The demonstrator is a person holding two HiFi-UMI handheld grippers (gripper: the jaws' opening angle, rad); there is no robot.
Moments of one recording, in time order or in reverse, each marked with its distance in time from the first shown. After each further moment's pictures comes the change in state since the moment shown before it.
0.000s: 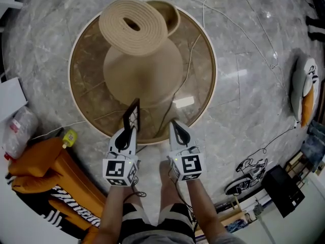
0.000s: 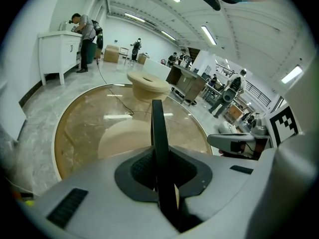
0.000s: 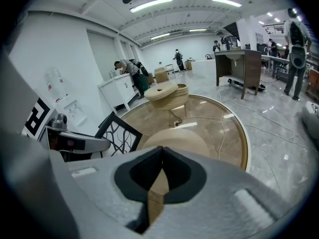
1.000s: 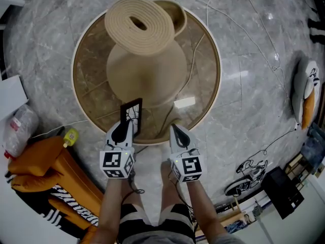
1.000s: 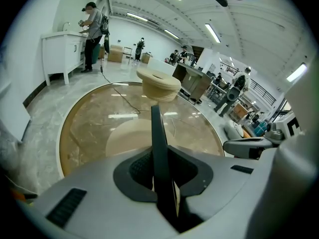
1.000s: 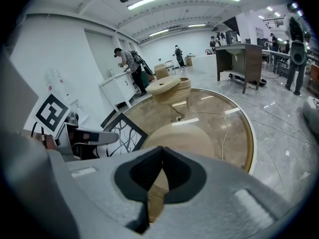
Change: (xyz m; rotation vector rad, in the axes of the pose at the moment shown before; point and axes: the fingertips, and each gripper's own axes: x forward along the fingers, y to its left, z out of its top) left arm 0.012 0.039 -0.002 -0.008 0.017 0.051; right arm 0.003 0.014 -0.019 0.025 0.036 0.022
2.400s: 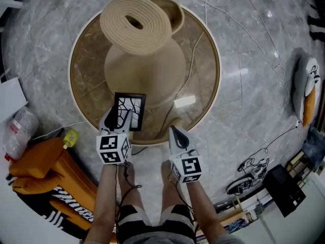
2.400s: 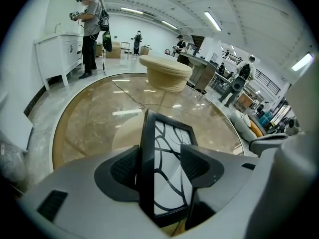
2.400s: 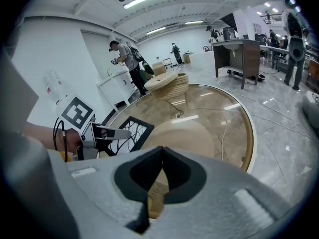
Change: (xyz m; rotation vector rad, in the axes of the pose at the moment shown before) left arm 0.045 0.036 -0.005 0.041 0.092 0.055; right arm 0.002 -0.003 -0.018 0.031 0.028 0.002
